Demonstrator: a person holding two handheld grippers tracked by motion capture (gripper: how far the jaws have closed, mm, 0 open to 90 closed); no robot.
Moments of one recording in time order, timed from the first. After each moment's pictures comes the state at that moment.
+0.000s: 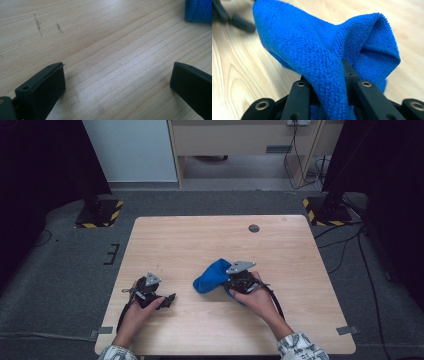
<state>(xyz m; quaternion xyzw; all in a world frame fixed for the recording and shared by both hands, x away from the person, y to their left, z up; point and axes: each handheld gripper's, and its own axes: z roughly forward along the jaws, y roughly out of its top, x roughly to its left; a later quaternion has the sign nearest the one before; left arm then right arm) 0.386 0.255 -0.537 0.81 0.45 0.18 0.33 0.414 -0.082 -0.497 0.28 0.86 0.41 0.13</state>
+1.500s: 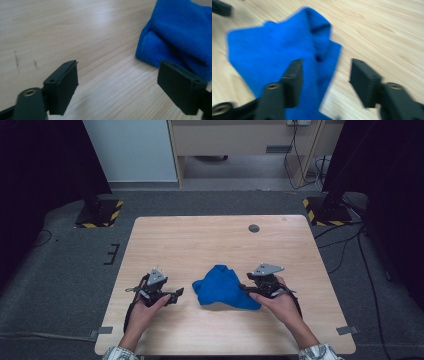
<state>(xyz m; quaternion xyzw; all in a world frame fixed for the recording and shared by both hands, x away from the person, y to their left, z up) 0.378 0.225 -0.502 0.79 0.42 0.18 0.41 0.398 -0.155 -0.489 0.34 0.83 0.42 0.16</state>
